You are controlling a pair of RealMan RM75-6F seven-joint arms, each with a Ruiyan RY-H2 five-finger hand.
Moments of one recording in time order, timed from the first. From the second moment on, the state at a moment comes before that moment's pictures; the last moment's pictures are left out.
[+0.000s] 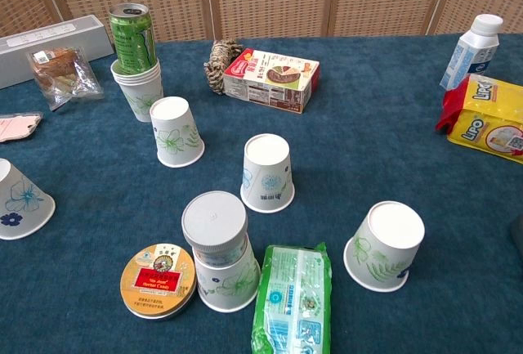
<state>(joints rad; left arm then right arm) -0.17 -1.13 0.03 -1.72 1.50 1.23 0.15 0.14 -1.19 0.12 -1.48 -1.49 1.62 0.32</state>
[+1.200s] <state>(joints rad) -0.27 -1.32 -0.01 -1.75 1.26 1.20 0.56 0.12 -1.19 0.15 -1.49 -1.50 1.61 0.35</state>
